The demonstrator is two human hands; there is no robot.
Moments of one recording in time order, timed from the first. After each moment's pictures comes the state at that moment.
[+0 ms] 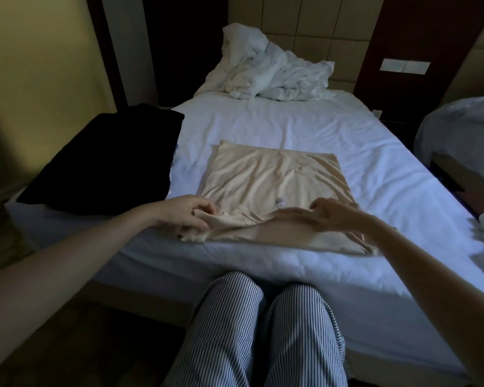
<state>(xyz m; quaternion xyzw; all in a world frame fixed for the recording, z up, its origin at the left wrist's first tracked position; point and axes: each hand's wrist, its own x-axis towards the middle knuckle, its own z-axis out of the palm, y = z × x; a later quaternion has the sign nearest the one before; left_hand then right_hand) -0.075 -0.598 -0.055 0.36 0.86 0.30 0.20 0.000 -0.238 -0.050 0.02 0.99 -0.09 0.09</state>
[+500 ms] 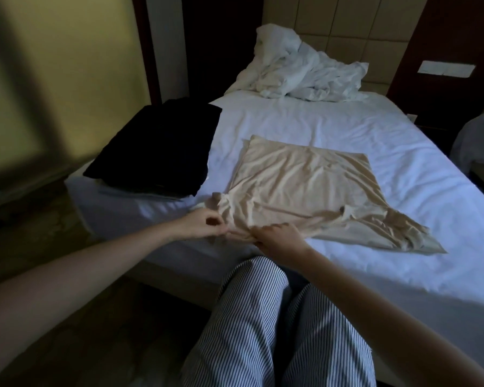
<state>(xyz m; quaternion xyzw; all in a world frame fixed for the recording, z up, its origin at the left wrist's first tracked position) -0.021 -0.638 -0.102 0.22 0.91 0.33 0.10 0.042 -0.418 -0.102 -0.24 0.96 0.06 -0.11</state>
